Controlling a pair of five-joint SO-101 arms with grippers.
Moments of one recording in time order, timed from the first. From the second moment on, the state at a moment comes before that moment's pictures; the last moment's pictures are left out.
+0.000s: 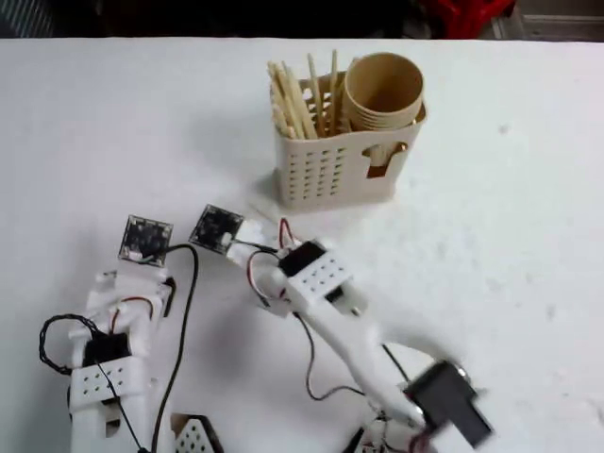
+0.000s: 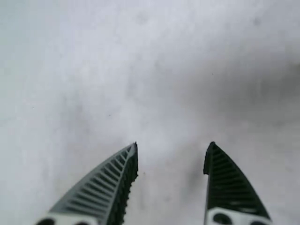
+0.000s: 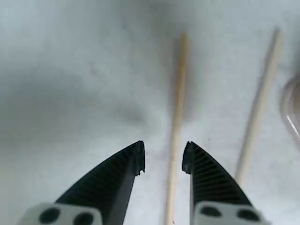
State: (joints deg) left arm -21.4 -65.5 94.3 30.7 -27.6; right arm -42.7 -7.2 40.9 46.7 30.0
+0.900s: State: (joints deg) left arm -21.4 -65.5 94.3 30.7 -27.6; right arm -38.0 -1.5 36.0 49.4 28.4
